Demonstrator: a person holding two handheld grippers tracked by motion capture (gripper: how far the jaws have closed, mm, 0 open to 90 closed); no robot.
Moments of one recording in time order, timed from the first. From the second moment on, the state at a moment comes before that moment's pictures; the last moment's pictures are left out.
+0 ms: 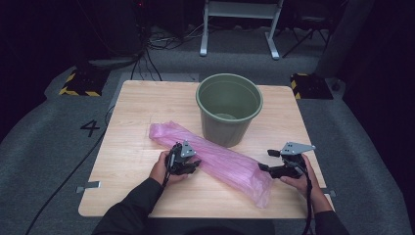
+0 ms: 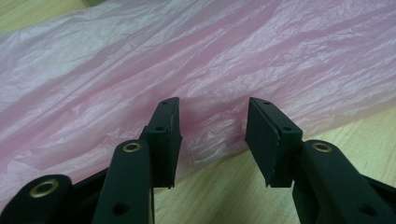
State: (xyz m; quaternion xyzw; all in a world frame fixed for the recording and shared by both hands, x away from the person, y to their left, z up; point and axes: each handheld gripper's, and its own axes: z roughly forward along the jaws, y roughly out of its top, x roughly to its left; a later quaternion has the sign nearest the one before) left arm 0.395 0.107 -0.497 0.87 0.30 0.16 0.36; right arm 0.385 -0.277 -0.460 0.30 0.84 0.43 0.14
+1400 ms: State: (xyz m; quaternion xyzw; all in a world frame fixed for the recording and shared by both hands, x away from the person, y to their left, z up) left arm 0.414 0.123 -0.501 0.84 0.35 0.21 0.36; right arm 0.391 -0.244 -0.494 0.27 0.89 0.36 0.11
